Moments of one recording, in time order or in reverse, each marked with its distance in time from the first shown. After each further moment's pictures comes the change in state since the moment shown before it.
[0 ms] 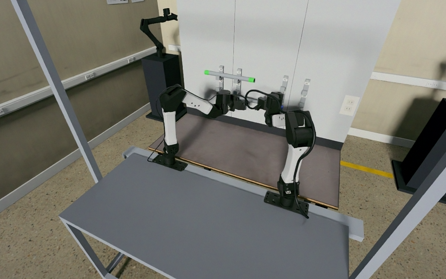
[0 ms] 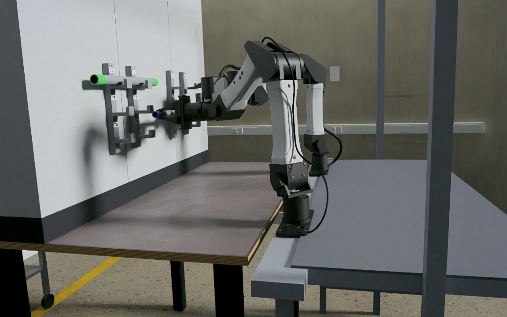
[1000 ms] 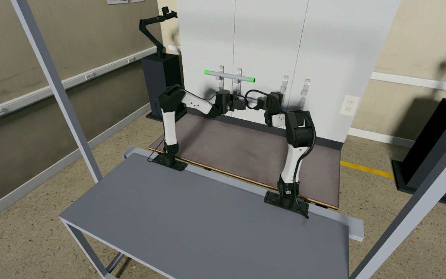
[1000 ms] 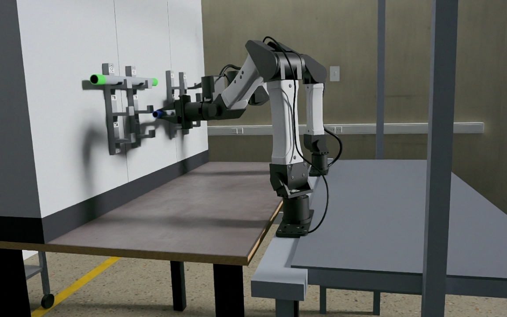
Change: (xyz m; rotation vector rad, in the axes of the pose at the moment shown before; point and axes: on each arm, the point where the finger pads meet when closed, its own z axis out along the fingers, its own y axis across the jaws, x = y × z) left arm 0.002 0.000 -0.002 0.007 0.001 -0.001; right arm -0.002 0.000 -0.001 0.000 -0.005 0.000
